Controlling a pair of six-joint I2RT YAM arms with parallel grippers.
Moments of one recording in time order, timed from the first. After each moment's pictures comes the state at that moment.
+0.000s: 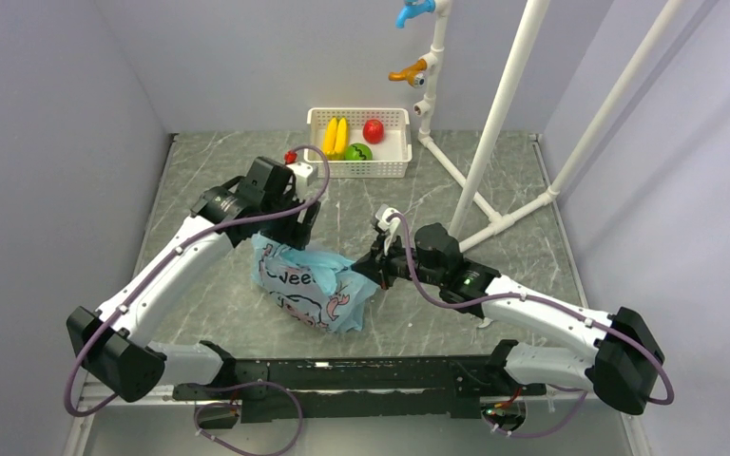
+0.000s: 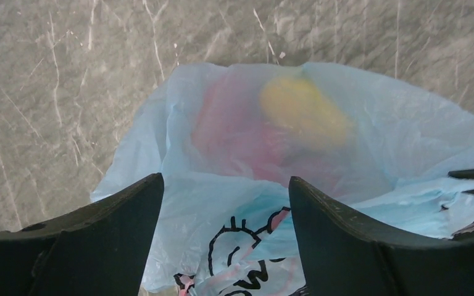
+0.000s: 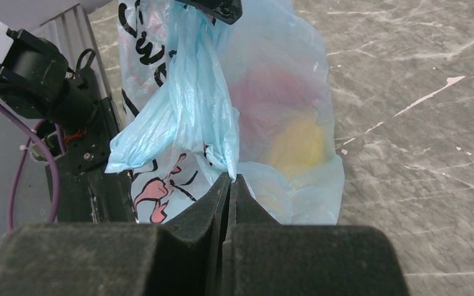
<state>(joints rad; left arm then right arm) -0.56 1.30 1.34 -0.95 -0.04 -0.11 0.88 1.11 0.67 0.16 -0.29 0.15</state>
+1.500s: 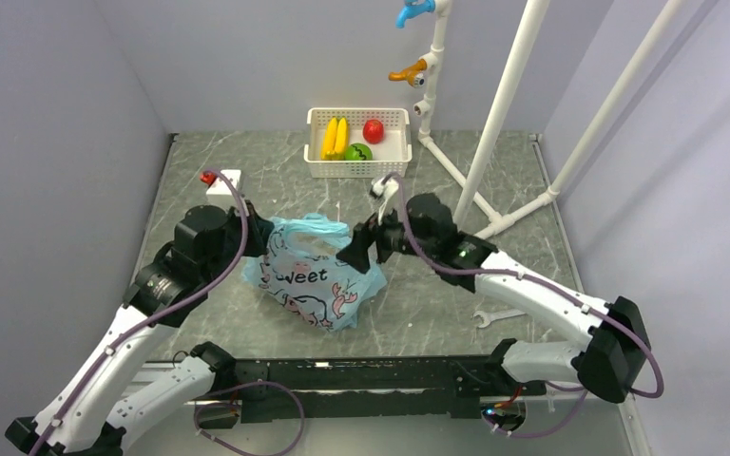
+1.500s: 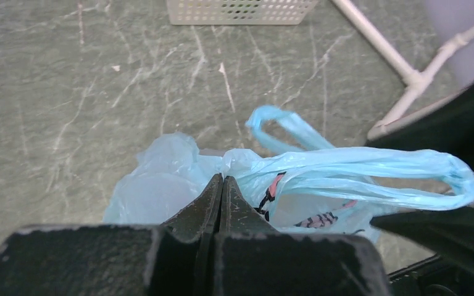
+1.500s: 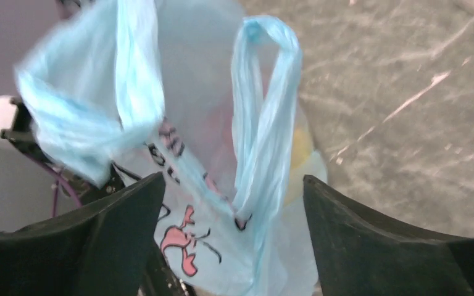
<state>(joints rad) -0.56 0.78 1.01 -0.63 -0.21 -0.39 0.86 1.20 0.88 -0.02 -0.25 0.24</state>
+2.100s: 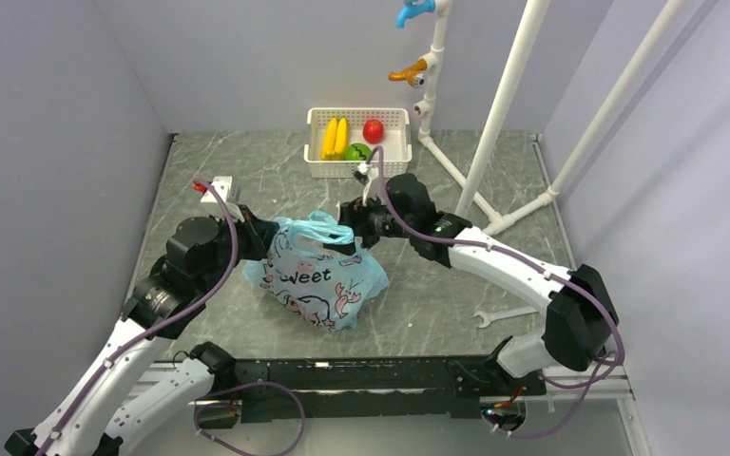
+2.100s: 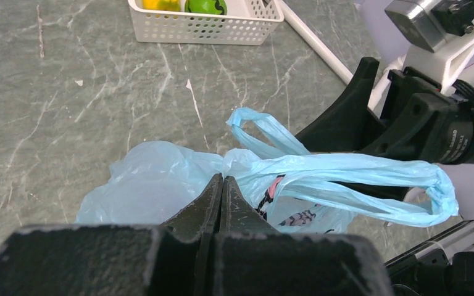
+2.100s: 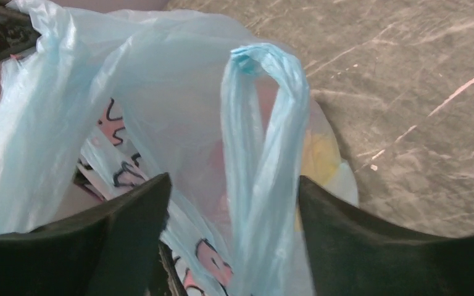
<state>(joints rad) -0.56 0.68 0.91 -0.49 -0.13 -0.45 0.74 1.43 1.06 -0.04 -0.46 0.42</state>
